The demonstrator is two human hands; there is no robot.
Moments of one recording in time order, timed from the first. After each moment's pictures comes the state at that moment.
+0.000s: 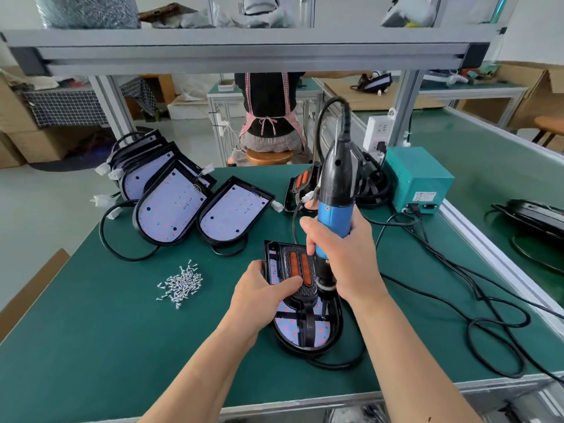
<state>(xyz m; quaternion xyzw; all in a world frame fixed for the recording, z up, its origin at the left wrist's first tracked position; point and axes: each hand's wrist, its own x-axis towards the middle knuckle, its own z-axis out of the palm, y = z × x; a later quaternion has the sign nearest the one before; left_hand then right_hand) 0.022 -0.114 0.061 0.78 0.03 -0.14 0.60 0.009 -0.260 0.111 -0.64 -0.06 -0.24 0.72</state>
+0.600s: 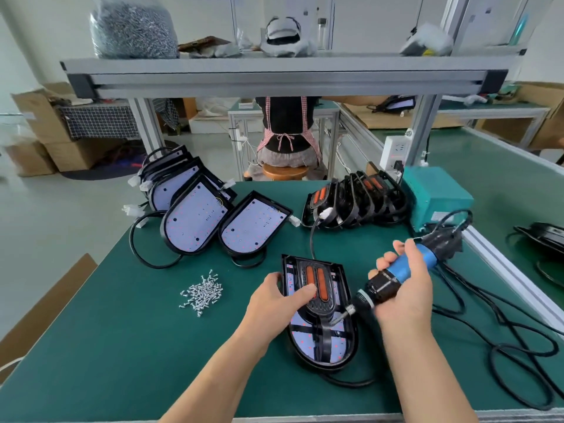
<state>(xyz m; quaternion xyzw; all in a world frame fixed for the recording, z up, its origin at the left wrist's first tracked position) 0.024 -0.103 0.064 0.80 0.01 -0.16 0.57 0.012 -0.303 0.072 -0.30 0.20 -0.25 0.90</state>
